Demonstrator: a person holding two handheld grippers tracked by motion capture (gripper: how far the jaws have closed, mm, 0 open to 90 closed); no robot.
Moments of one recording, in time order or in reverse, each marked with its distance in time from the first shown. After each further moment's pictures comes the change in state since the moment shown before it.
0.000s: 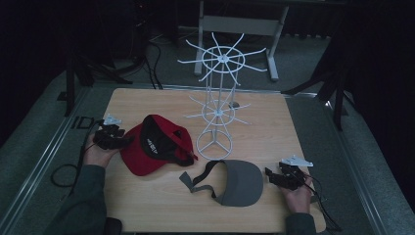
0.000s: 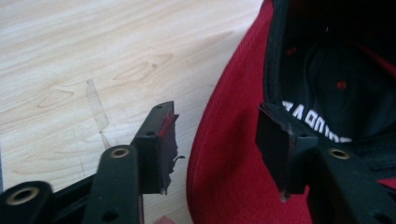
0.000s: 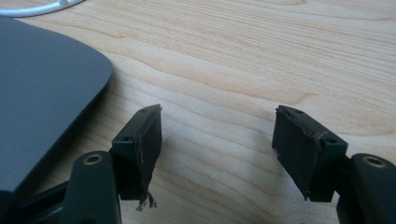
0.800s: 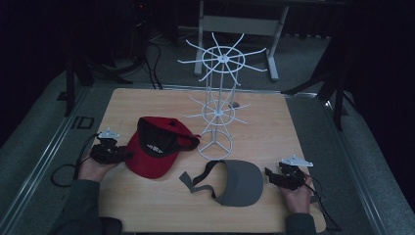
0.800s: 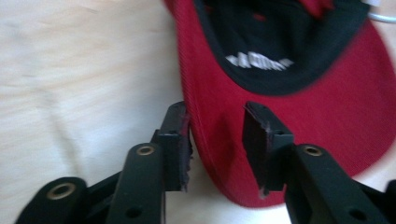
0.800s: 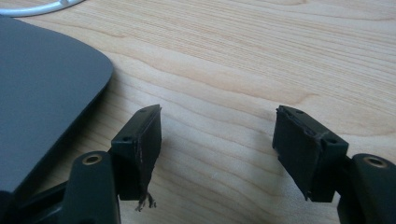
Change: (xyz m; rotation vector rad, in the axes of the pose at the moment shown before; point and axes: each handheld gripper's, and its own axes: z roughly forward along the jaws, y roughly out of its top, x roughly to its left) left arm -0.019 -0.034 -0.021 0.054 -0.195 -0.005; right arm 0.000 0.000 0.000 0.001 0.001 -0.001
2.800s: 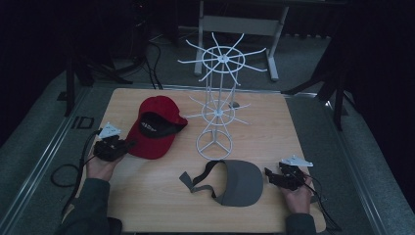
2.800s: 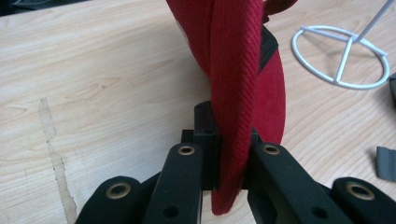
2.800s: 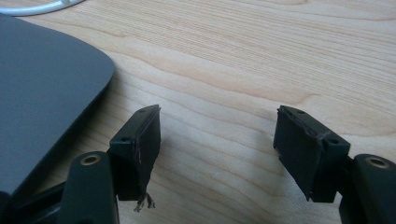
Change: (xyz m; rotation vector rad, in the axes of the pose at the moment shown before) left arm -0.024 0.020 -0.016 -0.233 0.107 0.014; right arm 0.000 0.000 0.000 0.001 0.004 -0.001
